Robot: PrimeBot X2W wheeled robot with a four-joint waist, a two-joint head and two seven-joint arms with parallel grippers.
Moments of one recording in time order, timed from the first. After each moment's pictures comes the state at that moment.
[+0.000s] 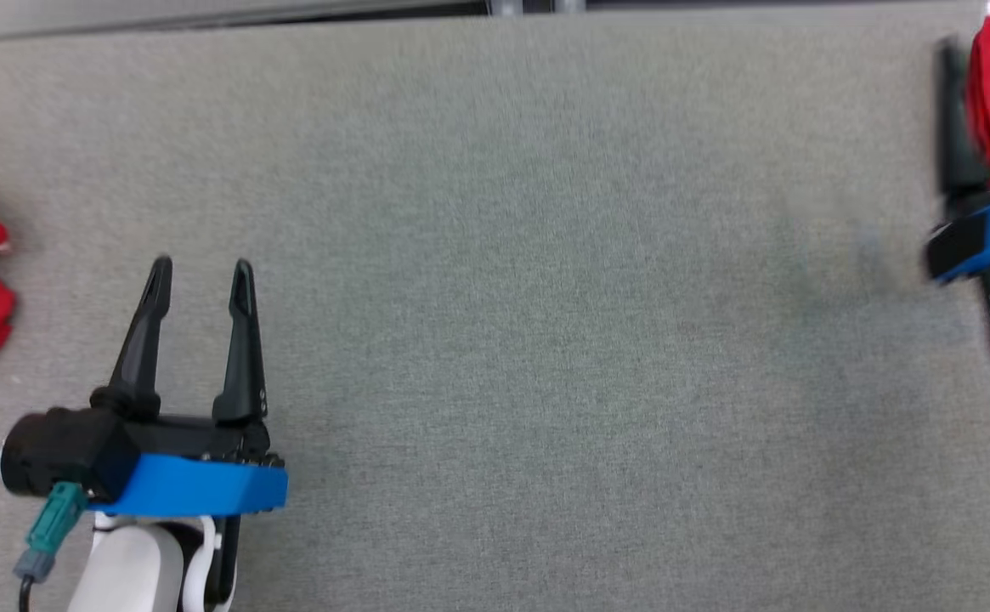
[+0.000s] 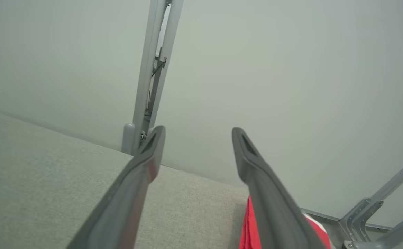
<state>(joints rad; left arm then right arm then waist) -0.28 0.16 -0.15 0.01 -0.28 0.03 -0.24 -0.73 -0.41 0.02 0.46 0.03 0.13 -0.19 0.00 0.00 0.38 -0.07</state>
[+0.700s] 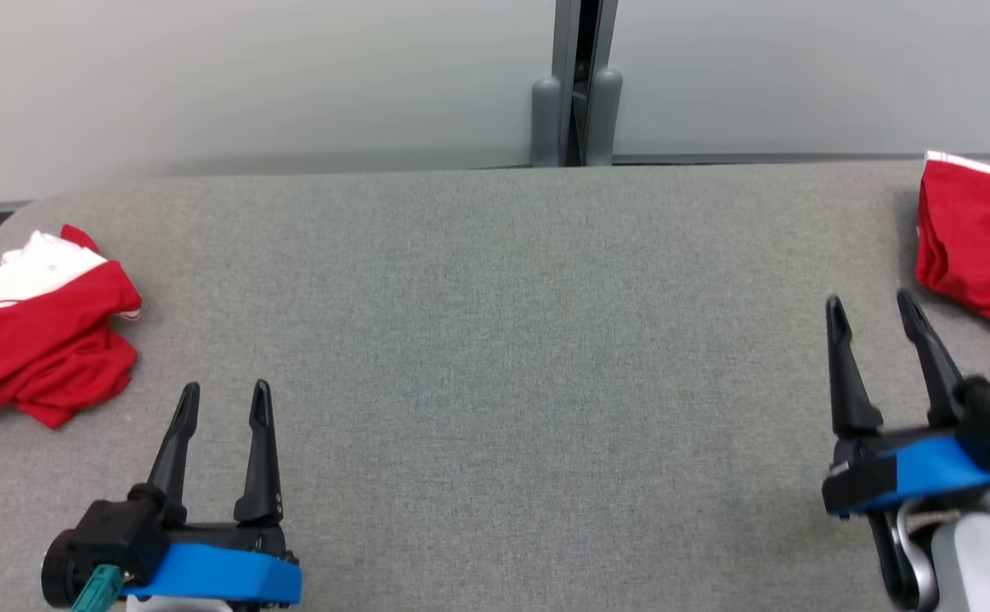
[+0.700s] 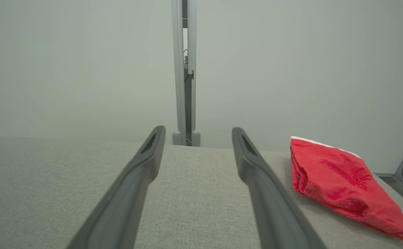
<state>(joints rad) -0.10 0.14 -0.16 0.08 -0.31 0.05 -0.26 -0.23 -0.16 -0.04 0.18 0.08 0.13 -0.18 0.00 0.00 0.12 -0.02</state>
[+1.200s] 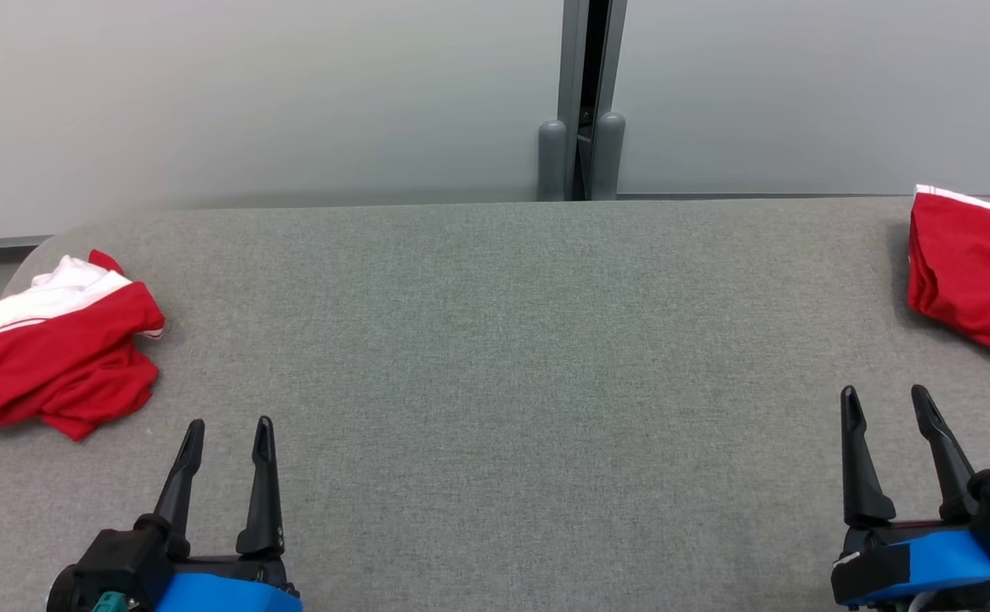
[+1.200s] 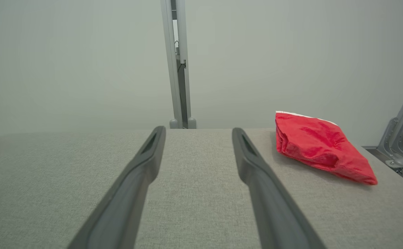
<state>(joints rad) -0.04 0.14 -0.16 0.10 -0.32 0.05 -0.26 0.01 -0.07 -0.12 0.00 0.06 0.13 -0.13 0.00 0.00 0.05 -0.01</state>
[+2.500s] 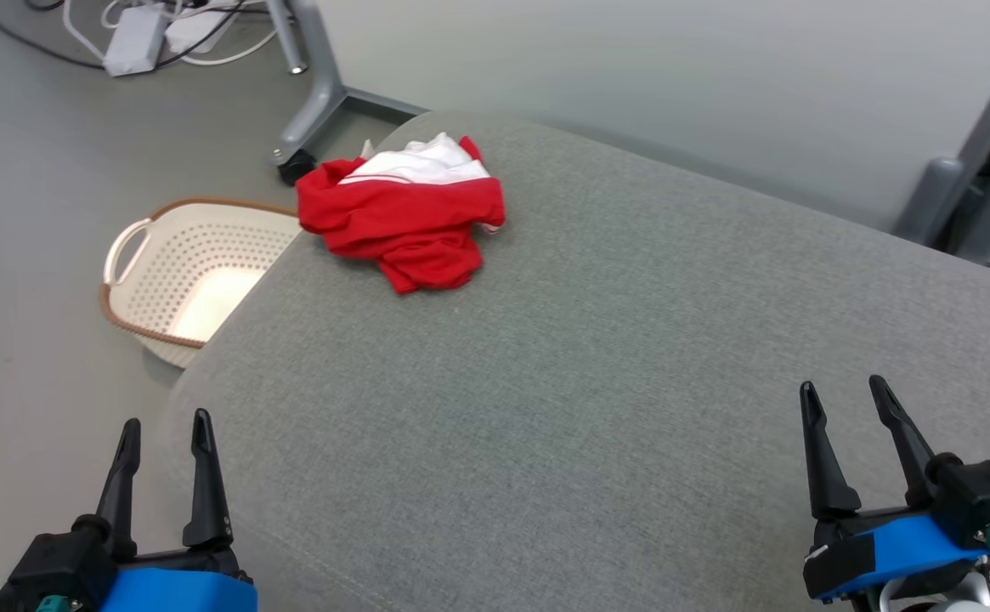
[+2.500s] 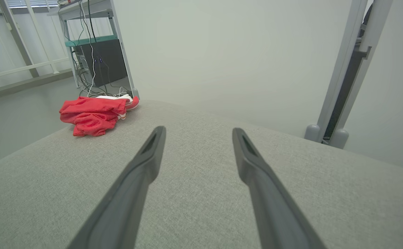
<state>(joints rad) -0.04 0.16 -0.09 0.09 -0.35 0.09 -0.26 0.00 -0.07 -0.06 0.00 0.04 0.13 -0.08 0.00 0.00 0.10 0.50</state>
